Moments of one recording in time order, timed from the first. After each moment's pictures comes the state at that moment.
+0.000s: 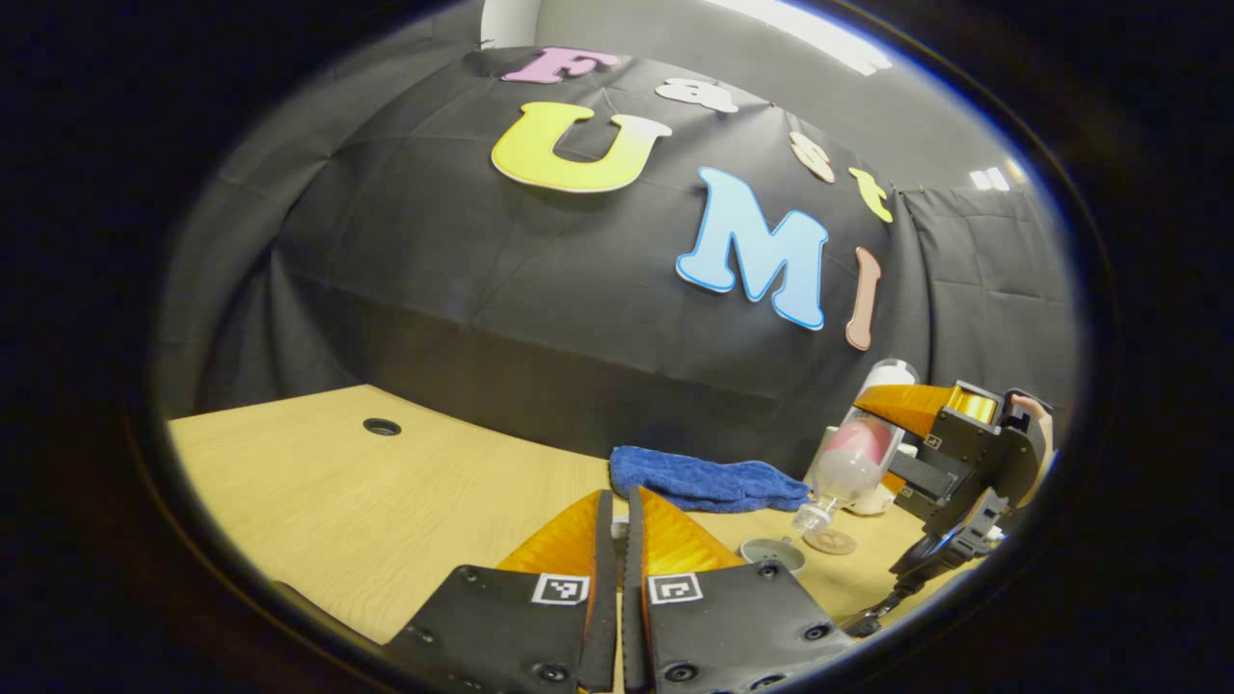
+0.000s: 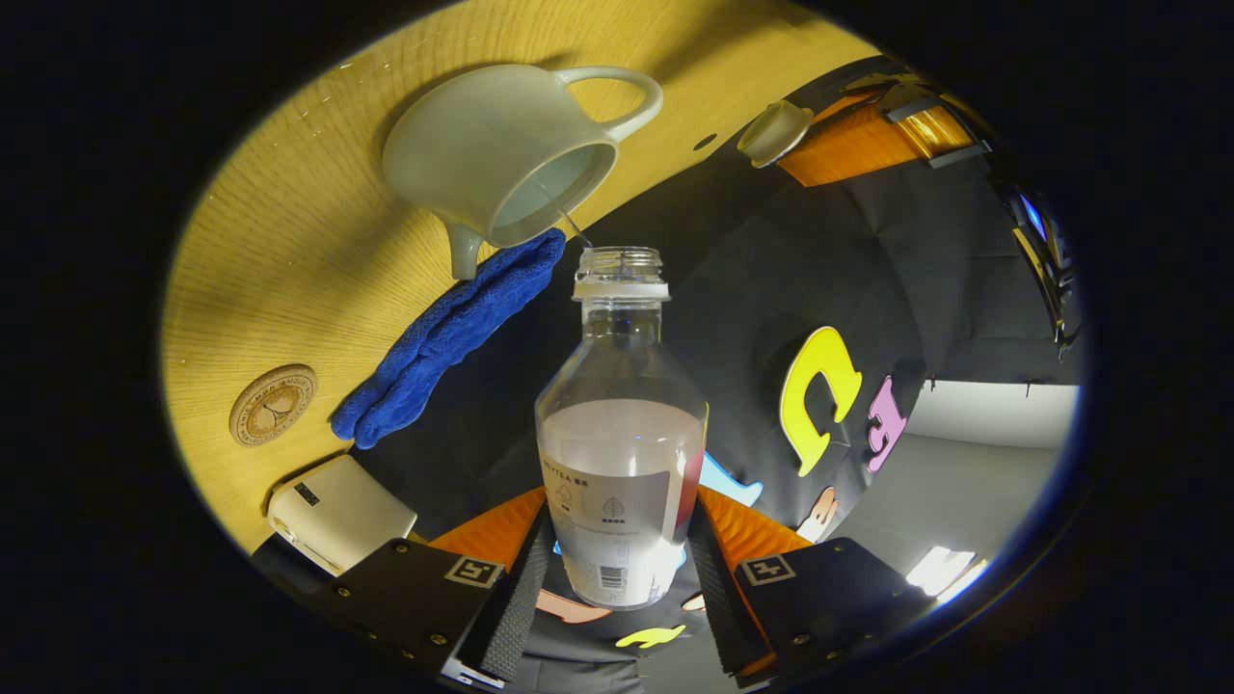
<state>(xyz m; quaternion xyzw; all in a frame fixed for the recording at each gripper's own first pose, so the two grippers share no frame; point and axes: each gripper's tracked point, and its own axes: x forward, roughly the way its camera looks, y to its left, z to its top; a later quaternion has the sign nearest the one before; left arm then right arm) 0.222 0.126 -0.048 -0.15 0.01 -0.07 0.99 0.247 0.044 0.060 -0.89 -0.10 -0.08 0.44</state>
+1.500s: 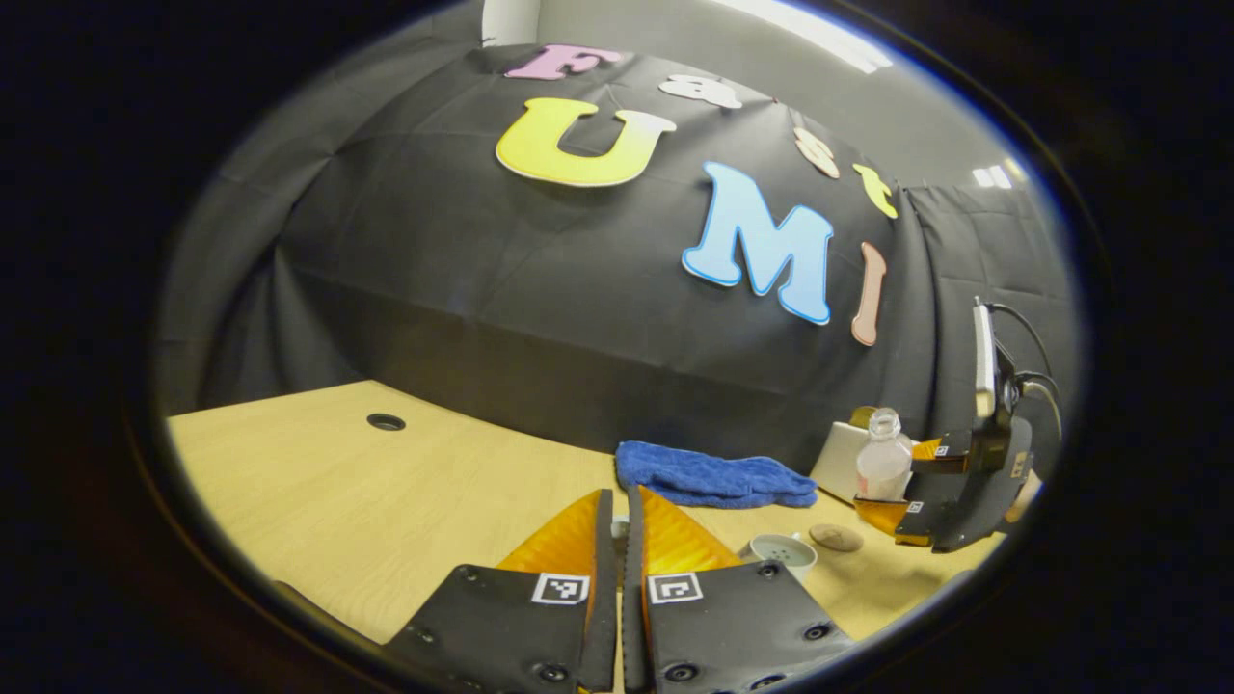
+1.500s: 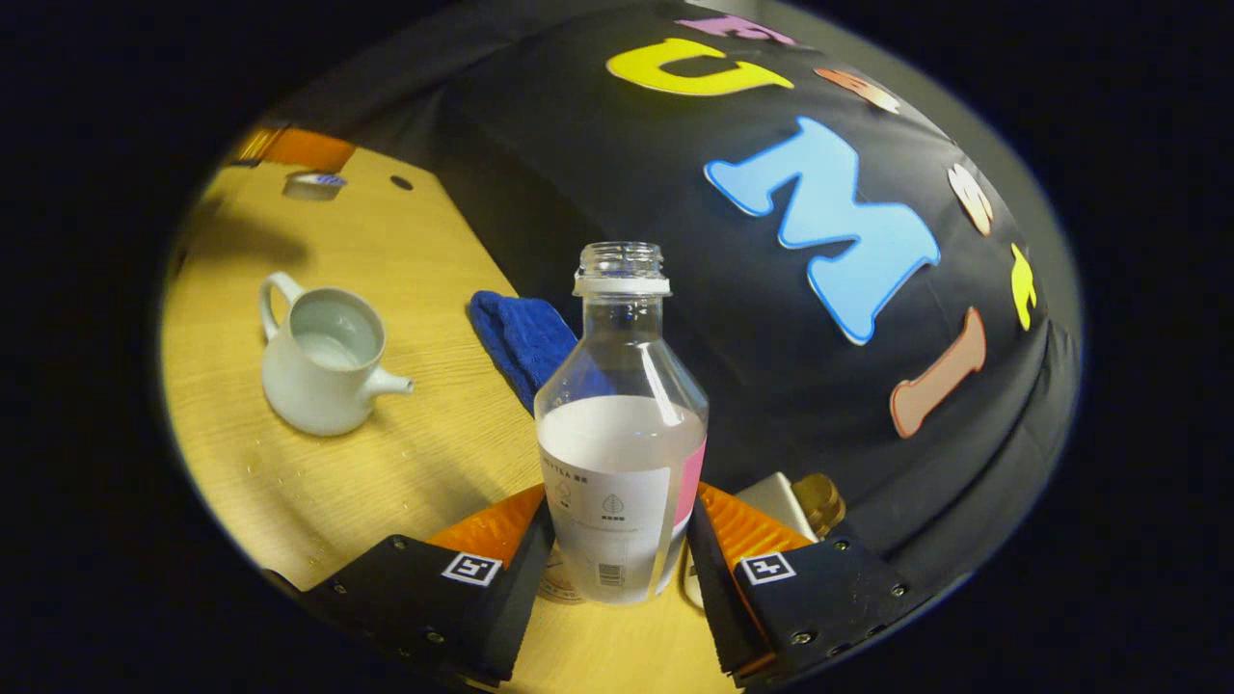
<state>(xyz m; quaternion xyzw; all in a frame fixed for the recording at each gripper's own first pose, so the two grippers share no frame) 0.223 0.124 -0.054 -0.15 0.02 -0.06 0.99 0.265 -0.030 -0.031 -0.30 0.12 0.04 0.95</state>
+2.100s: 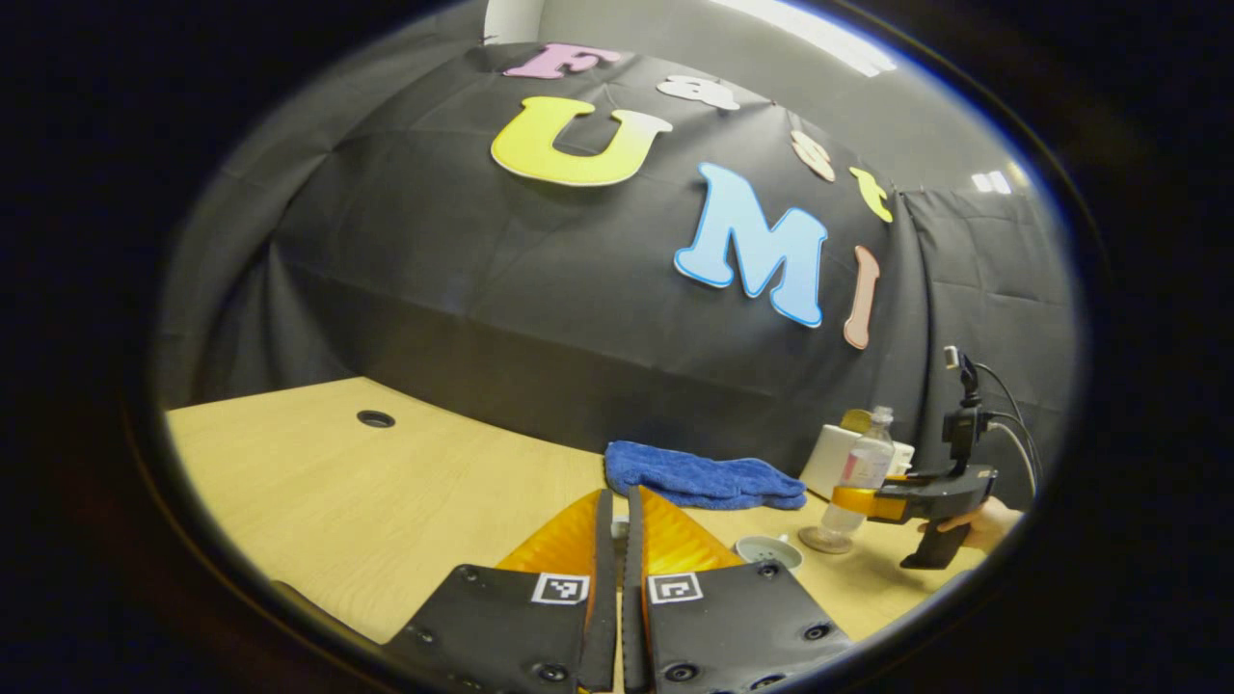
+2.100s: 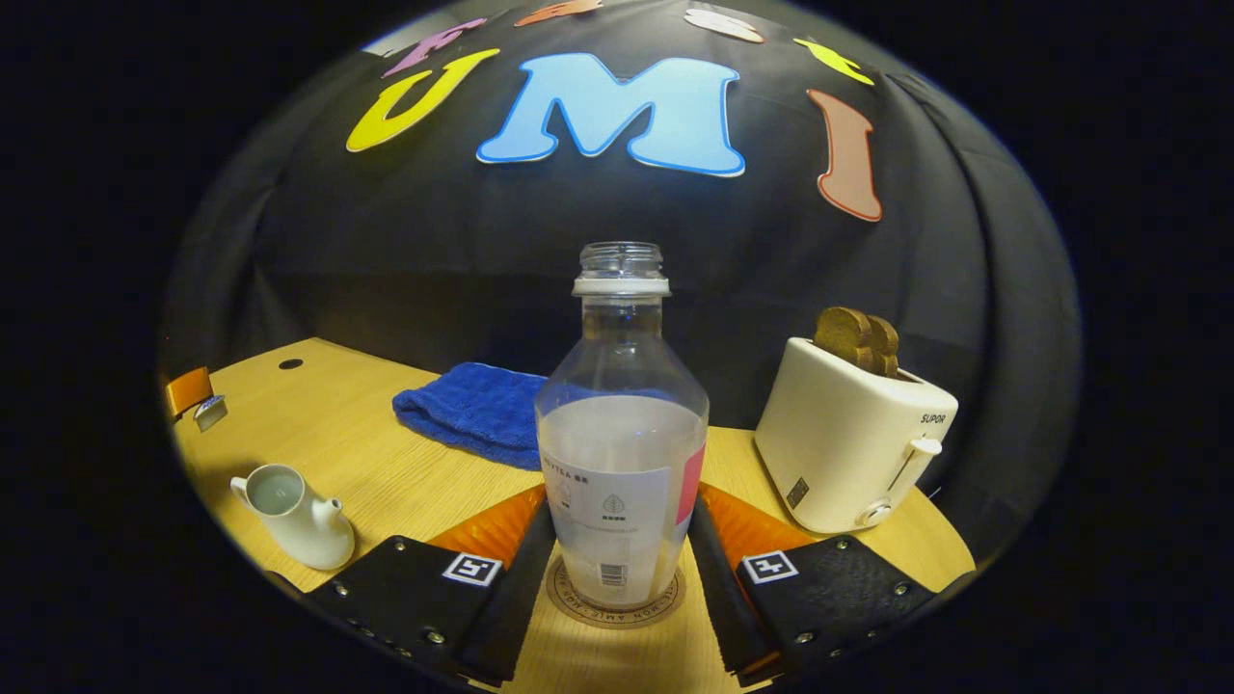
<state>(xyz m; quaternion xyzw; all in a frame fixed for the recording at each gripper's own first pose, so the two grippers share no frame) 0.223 0.118 -0.051 -0.16 0.01 -0.07 0.98 0.289 -0.055 -0.048 0.01 0.12 0.00 0.99</state>
